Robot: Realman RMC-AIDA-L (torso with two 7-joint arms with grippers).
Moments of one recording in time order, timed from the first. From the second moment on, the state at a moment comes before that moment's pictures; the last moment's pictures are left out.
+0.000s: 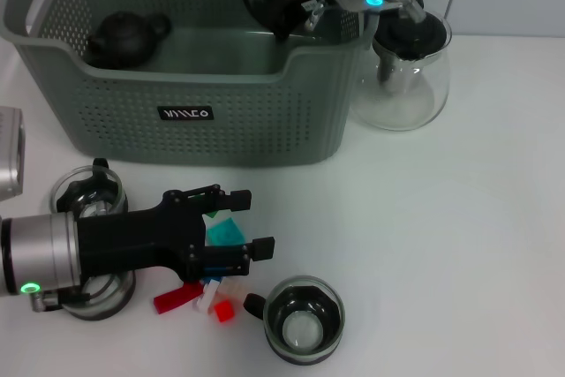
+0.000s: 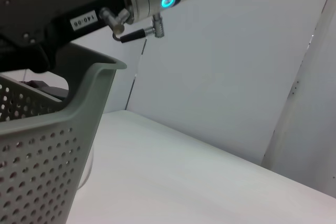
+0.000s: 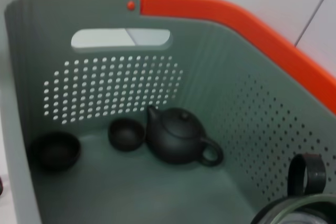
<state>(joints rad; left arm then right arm) -0.46 -2.14 0.57 0.57 2.08 1.68 -1.24 1.28 2.10 -1.07 -0.36 -2.28 -0.70 1.80</state>
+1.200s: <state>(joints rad) -0.47 -2.14 0.57 0.57 2.08 1.69 -1.24 1.13 2.10 -1.08 -0.64 -2.20 -0.91 1.85</state>
